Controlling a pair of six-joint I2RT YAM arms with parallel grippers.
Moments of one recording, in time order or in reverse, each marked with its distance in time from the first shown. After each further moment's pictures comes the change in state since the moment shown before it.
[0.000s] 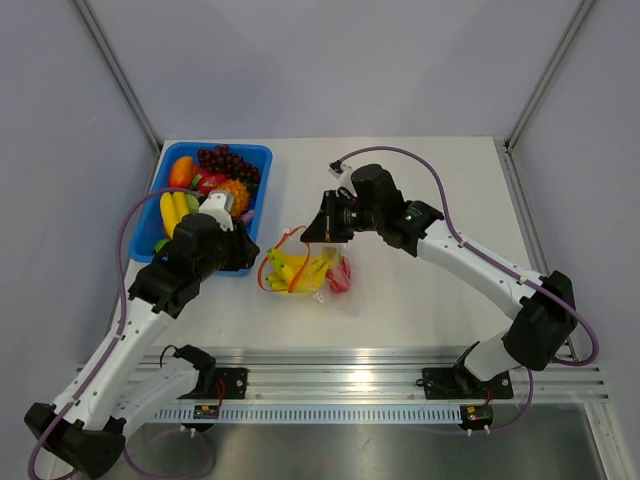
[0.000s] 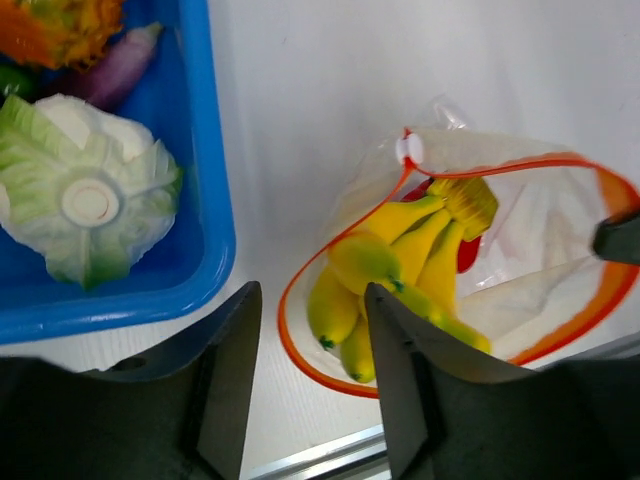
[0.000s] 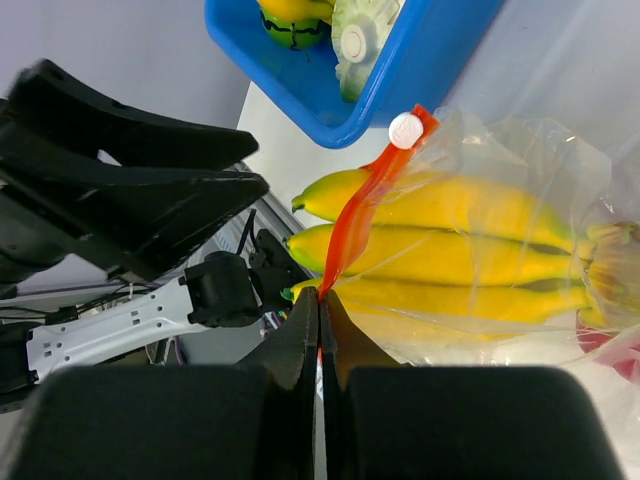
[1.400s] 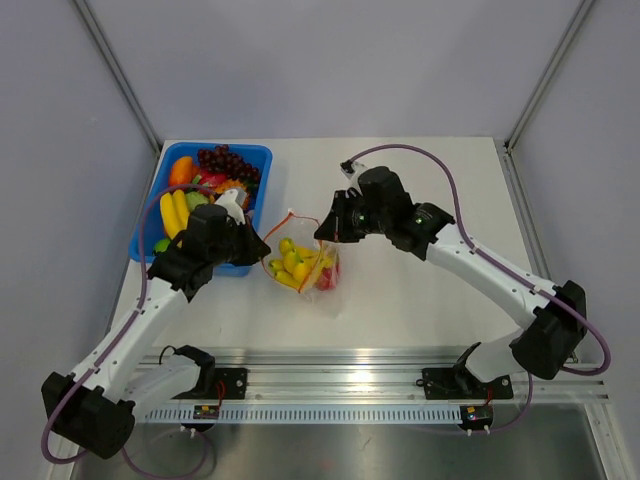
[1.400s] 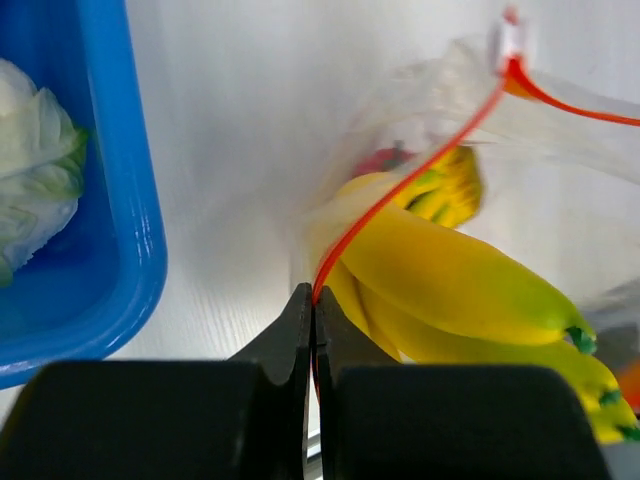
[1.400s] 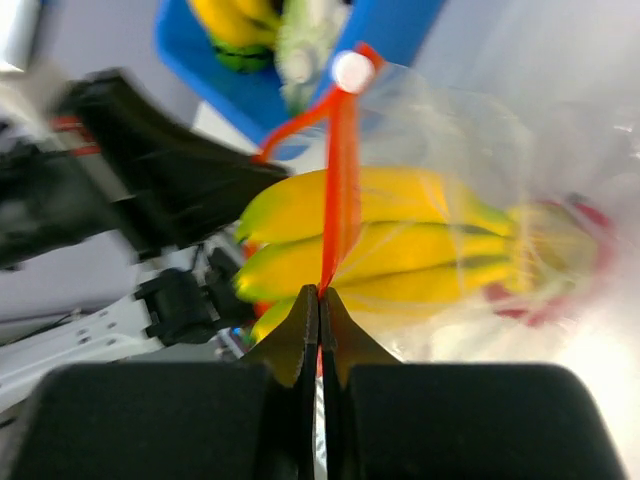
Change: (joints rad) left arm 0.054 0.135 -0.103 0.138 0.199 -0.094; right arm 0.000 -0.064 -0.007 -0.063 0.113 -0.064
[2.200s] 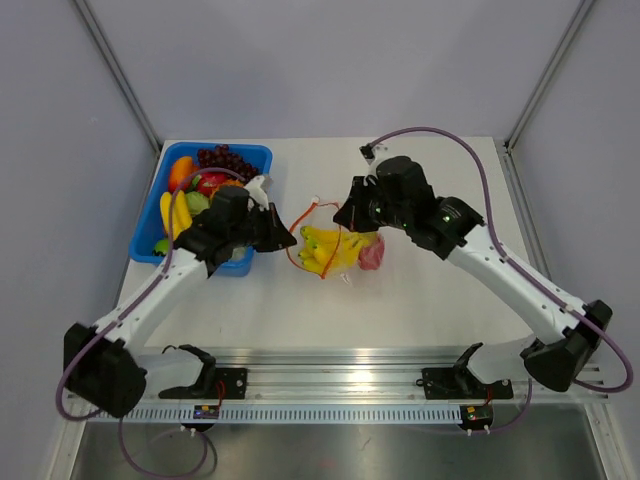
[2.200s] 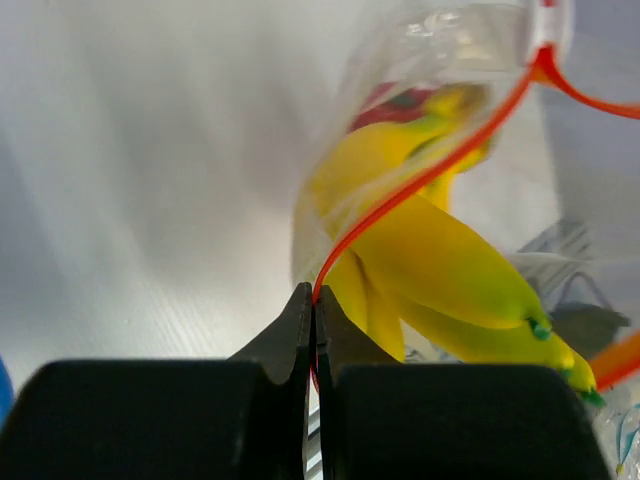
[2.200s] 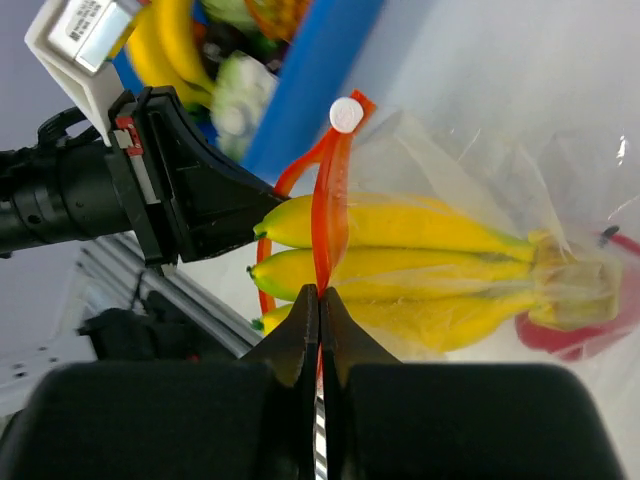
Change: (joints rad) left arm -0.042 0.149 0.162 0.102 0.183 -0.040; right arm 0.000 -0.114 0.134 -0.185 0.229 -0.115
